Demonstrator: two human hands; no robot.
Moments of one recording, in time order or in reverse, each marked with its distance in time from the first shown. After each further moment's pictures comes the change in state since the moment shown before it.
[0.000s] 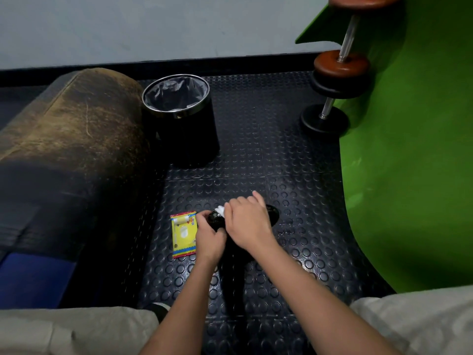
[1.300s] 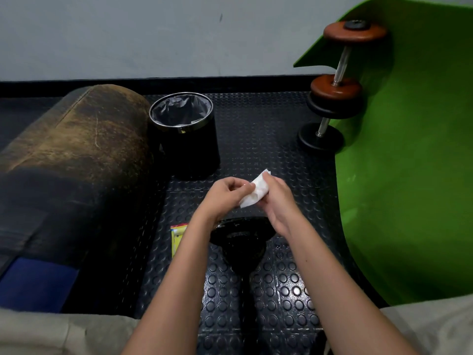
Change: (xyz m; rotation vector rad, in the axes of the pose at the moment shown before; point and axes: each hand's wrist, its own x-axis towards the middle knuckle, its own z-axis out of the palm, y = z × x) left_hand 0.009 0.146 -0.024 -0.127 -0.416 0.117; right_hand 0.038 0.034 -0.087 1.606 -0.077 0.723
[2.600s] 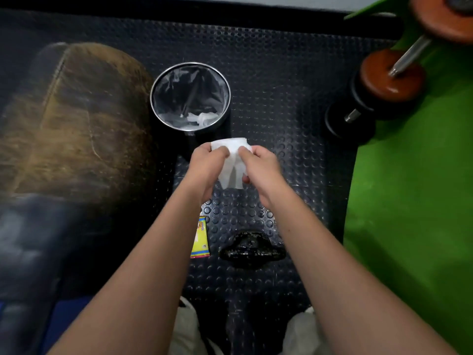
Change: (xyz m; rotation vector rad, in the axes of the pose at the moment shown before) left_hand 0.131 0.130 -0.101 -0.268 0.300 -0.419; right_hand 0.107 -0.125 0.147 -0.489 0.075 0.209
